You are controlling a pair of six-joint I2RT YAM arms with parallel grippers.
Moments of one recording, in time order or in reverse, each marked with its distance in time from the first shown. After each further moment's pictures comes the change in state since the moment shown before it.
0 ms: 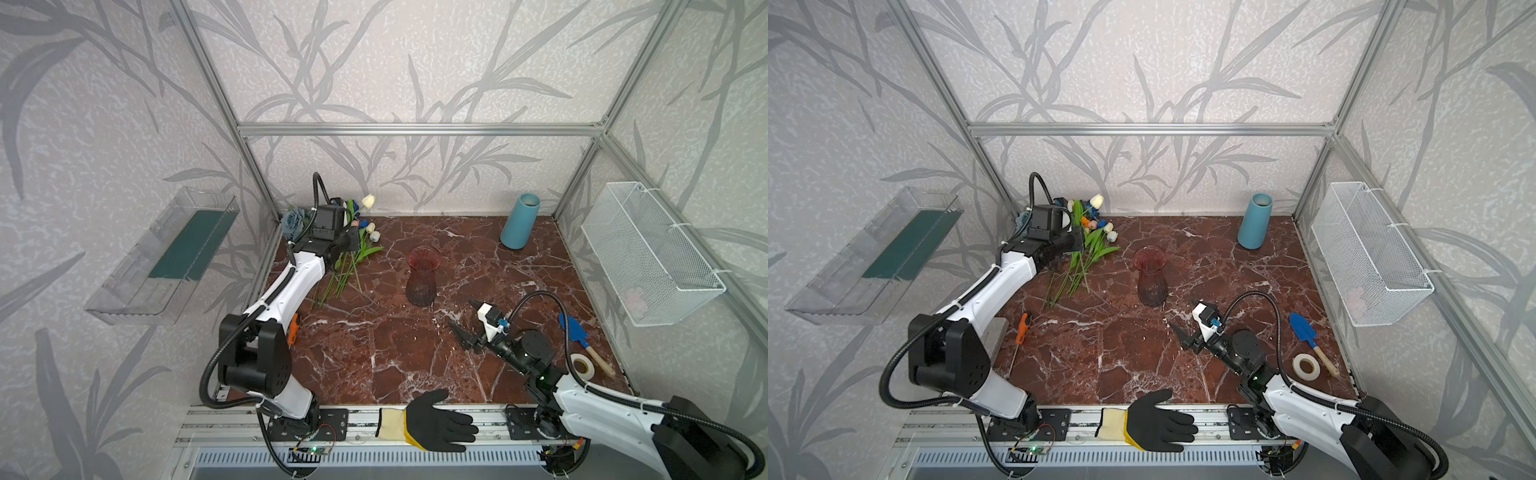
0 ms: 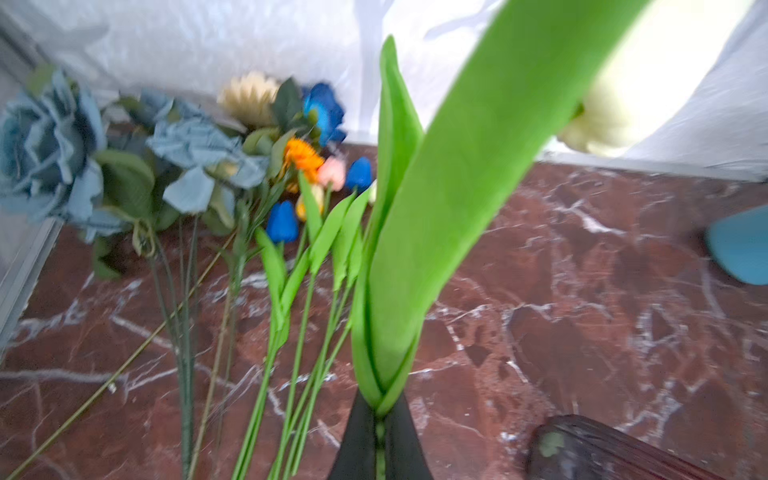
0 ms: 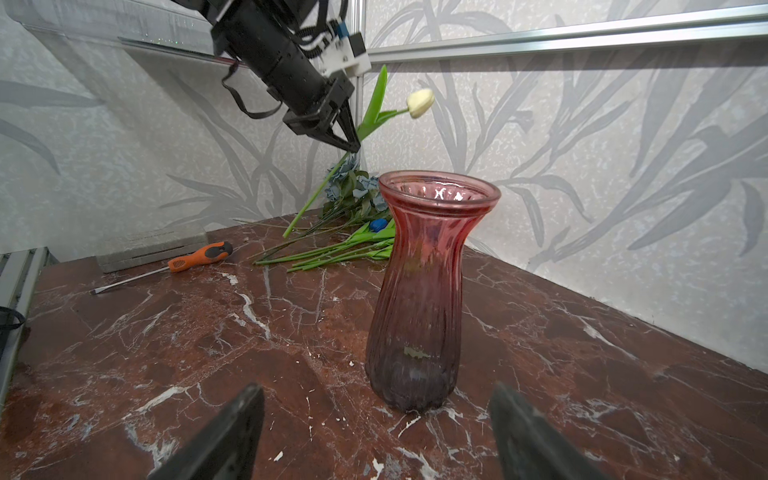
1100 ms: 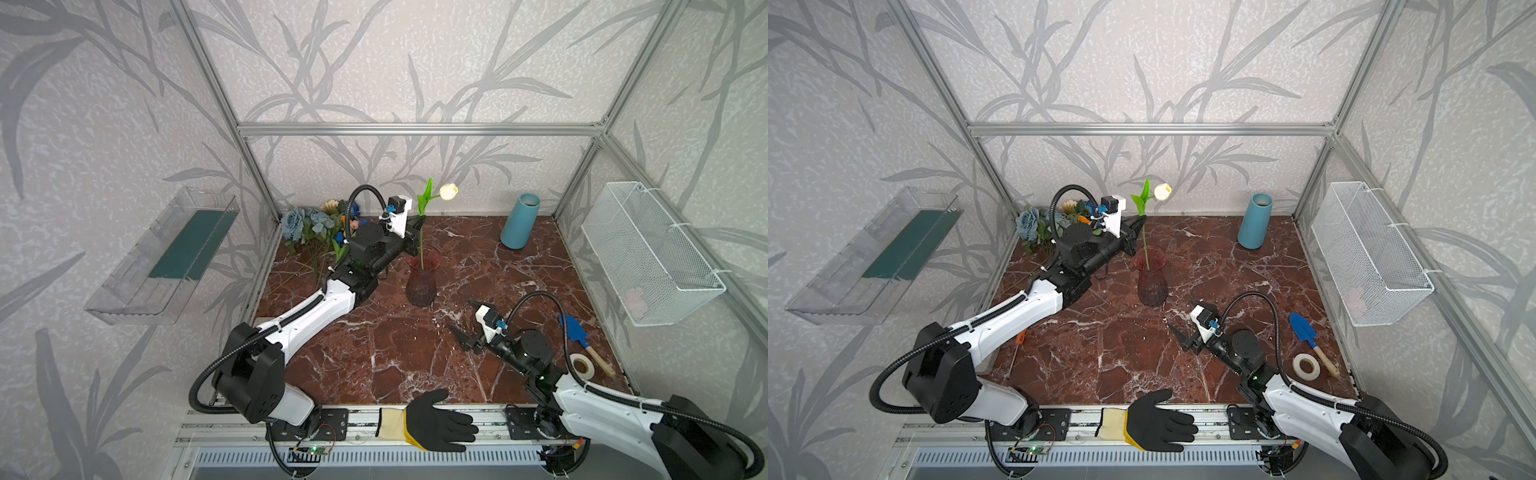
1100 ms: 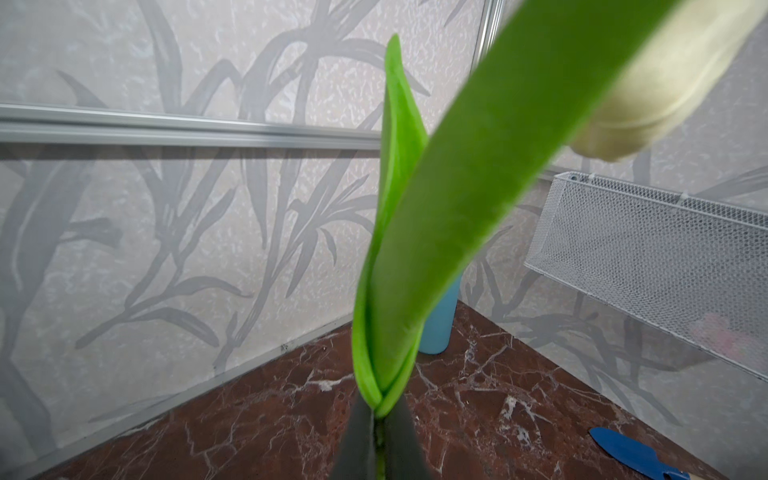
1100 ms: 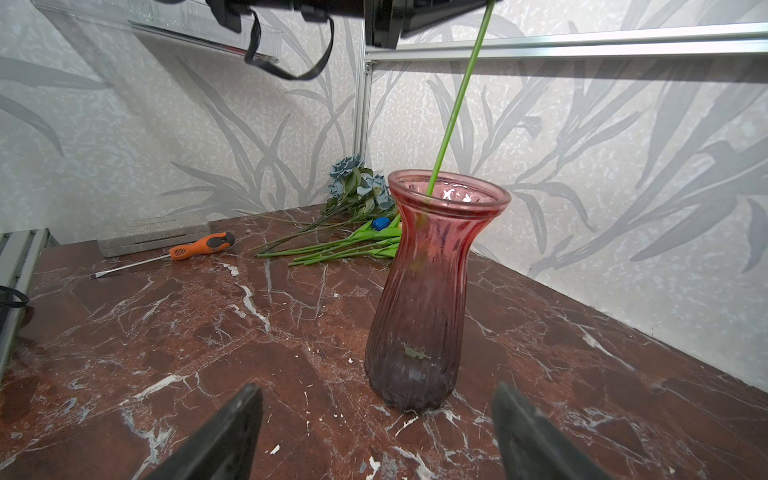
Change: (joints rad) left arm -0.360 -0.038 -0.202 0.798 0.167 0.104; right arm 0.001 0.006 0.000 -0.001 -0.016 -0.041
